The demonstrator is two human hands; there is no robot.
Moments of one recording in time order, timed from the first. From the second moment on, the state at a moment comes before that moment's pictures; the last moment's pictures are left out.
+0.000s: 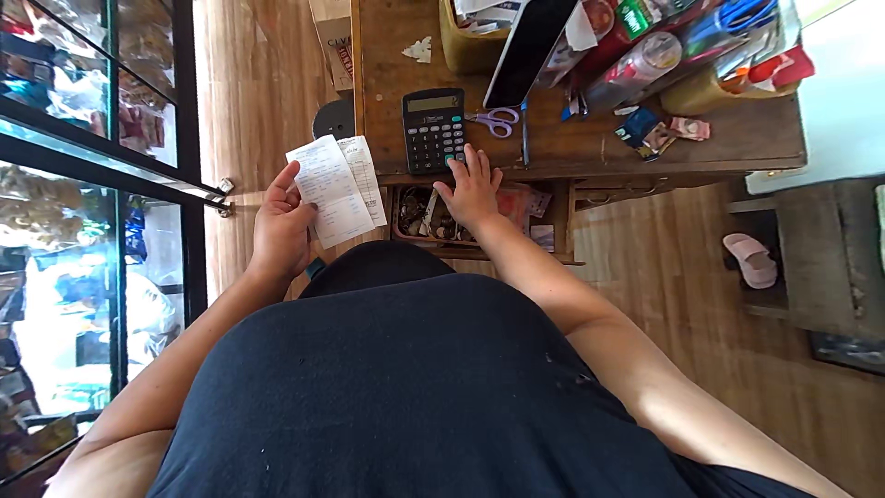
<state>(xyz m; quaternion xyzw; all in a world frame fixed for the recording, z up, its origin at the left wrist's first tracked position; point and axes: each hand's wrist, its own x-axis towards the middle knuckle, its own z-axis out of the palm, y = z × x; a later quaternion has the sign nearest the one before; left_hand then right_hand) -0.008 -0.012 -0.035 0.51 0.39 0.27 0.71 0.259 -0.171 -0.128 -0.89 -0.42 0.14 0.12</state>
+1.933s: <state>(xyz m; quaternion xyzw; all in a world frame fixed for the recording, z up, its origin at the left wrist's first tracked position) -0.009 -0.019 -0.029 0.54 0.39 0.22 0.71 0.253 -0.158 -0.107 -0.90 -0.38 0.17 0.09</state>
